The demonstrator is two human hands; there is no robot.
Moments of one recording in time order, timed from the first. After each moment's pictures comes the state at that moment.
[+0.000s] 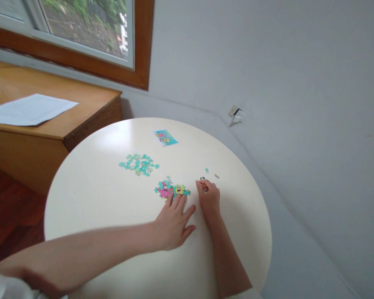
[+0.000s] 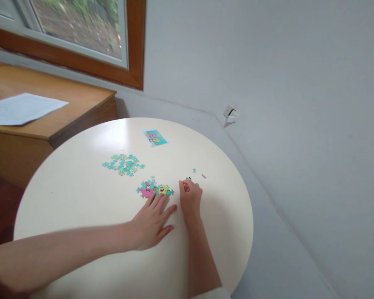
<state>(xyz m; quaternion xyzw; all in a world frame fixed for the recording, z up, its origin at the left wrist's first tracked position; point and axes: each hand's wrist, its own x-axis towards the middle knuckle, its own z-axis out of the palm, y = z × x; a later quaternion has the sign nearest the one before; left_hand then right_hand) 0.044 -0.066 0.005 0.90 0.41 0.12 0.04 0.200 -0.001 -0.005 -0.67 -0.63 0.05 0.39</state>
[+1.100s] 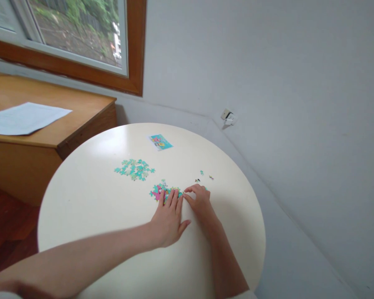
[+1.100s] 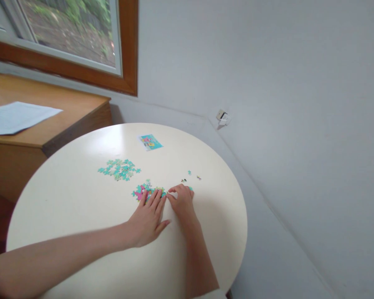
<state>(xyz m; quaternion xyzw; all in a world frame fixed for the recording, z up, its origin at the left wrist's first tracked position) 0.049 -0.055 -0.001 0.88 0.47 0.08 0.03 0.196 -0.008 -0.009 -0.64 -0.72 0.07 0.26</state>
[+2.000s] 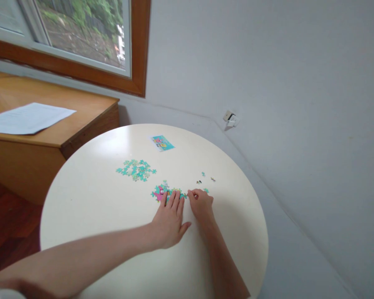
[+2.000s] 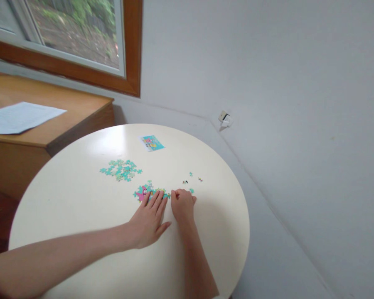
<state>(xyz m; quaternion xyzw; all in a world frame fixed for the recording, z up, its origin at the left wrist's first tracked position) 0.049 -0.055 0.004 0.88 0.47 0.05 0.03 0.183 -0.012 -0.002 -0.73 -0.63 0.07 0.24</state>
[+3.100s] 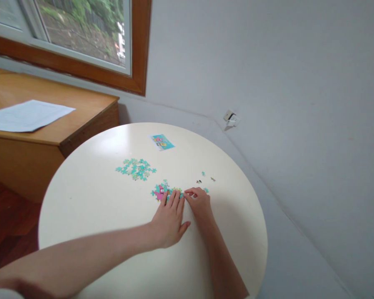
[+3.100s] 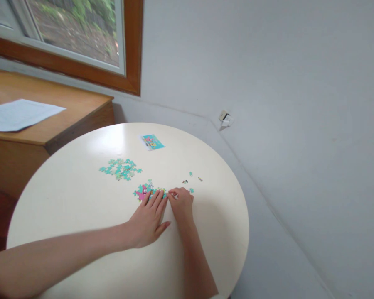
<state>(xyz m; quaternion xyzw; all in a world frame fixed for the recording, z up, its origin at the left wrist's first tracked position) 0.049 -0.055 0.001 0.88 0.47 0.07 0.03 0.187 -0.010 -0.005 -0.68 -0.66 0.12 0.29</state>
